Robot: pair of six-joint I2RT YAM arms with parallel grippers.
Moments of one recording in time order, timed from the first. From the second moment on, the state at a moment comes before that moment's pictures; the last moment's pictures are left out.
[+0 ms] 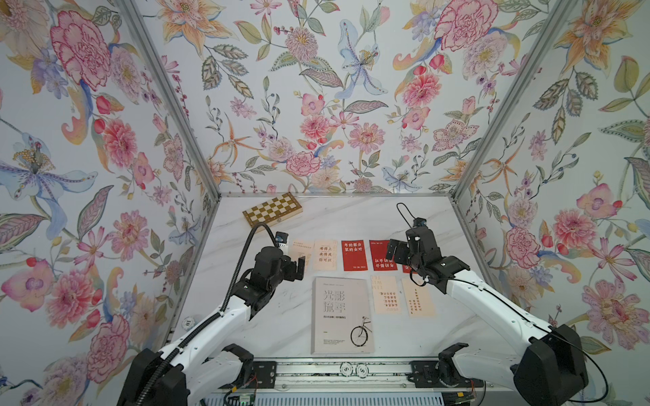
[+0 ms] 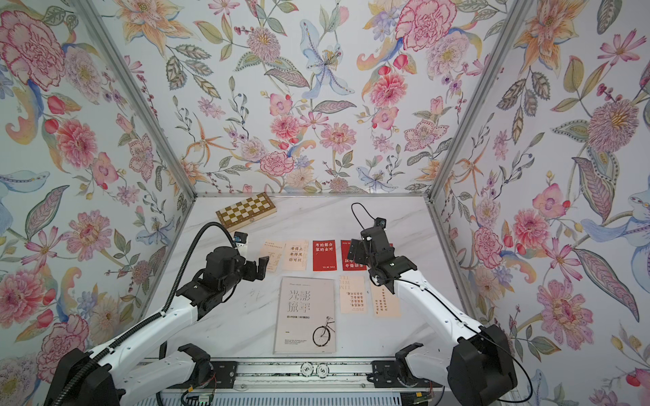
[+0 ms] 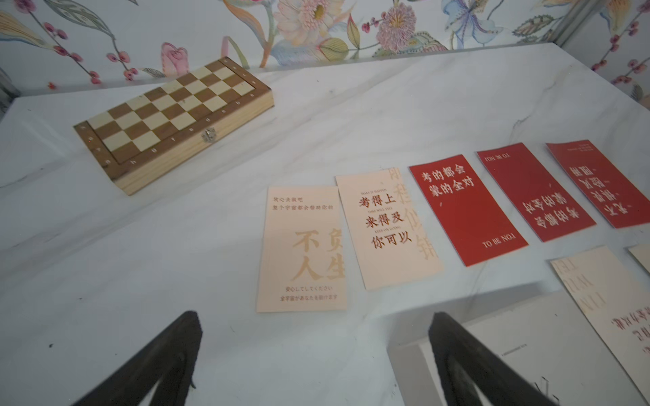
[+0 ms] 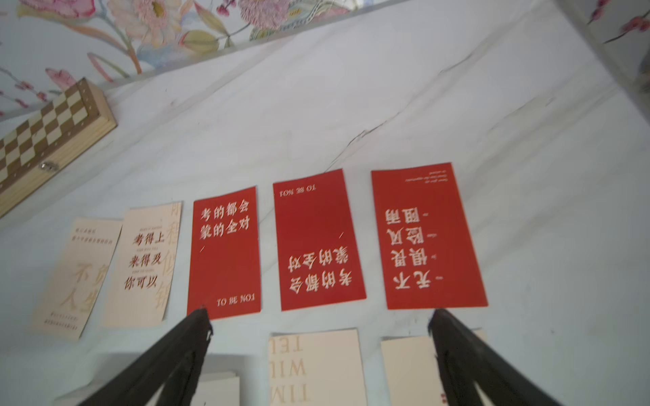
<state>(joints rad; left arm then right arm) -0.53 1.06 0.61 -0.13 -0.12 -0.18 0.50 1.24 0.88 -0.42 0.22 0.51</state>
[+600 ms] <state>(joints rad) -0.86 1.10 0.51 -0.32 -0.02 -0.40 0.79 1.16 0.57 -0.40 -0.28 0.69</state>
